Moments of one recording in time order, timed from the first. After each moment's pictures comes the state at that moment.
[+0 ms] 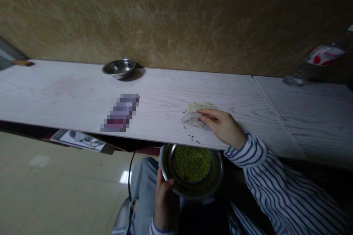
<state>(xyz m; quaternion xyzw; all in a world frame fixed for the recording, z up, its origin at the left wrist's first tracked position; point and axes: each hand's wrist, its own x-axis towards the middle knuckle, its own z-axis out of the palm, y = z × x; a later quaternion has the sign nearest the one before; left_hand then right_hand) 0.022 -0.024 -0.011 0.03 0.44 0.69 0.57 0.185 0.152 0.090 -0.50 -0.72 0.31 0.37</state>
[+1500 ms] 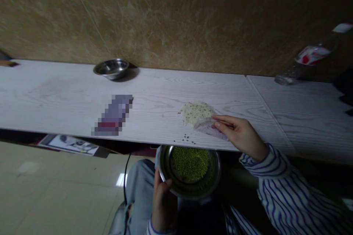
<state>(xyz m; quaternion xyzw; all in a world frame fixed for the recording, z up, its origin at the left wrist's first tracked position) 0.026 -0.019 0.005 0.03 0.43 0.68 0.60 0.236 0.127 0.094 -0.53 -0.65 0.36 0.40</state>
